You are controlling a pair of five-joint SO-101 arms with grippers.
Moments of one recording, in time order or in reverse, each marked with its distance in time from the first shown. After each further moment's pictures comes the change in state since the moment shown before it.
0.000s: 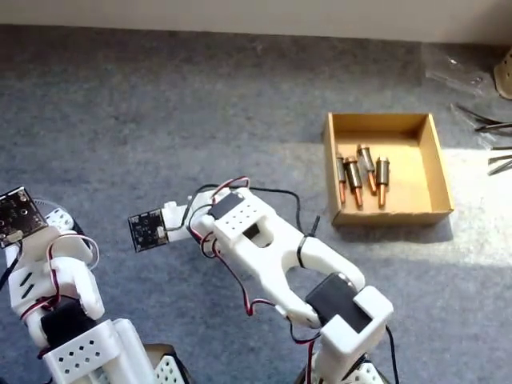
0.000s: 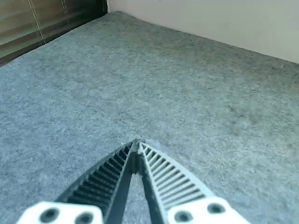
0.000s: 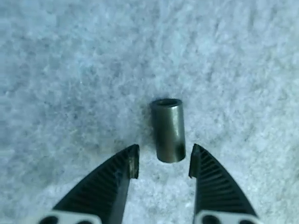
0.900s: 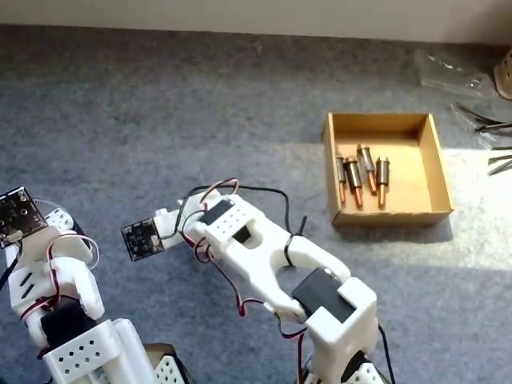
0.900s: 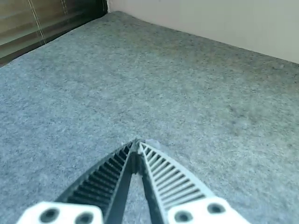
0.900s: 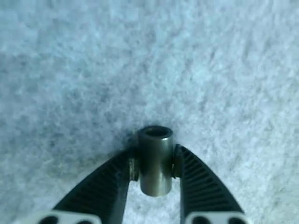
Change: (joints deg) left arm 0.0 0.0 0.0 0.0 0.0; right arm -2.7 8.3 -1.2 -9.1 3.7
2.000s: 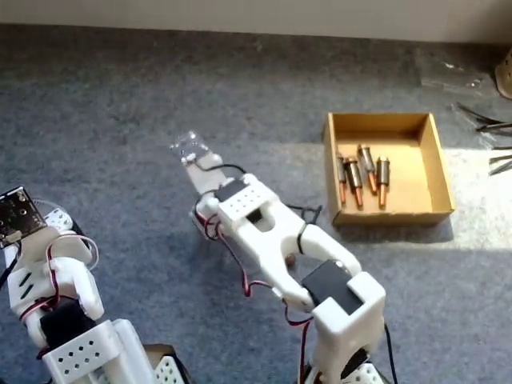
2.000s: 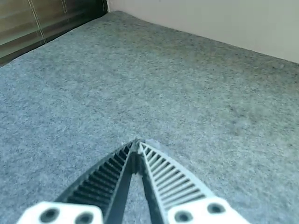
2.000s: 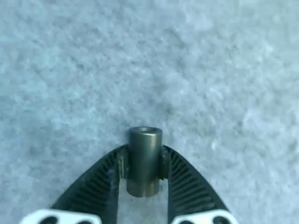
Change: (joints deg) left arm 0.0 0.0 0.0 0.0 0.0; right arm 7.6 -4.5 -6.2 18.1 -69.9
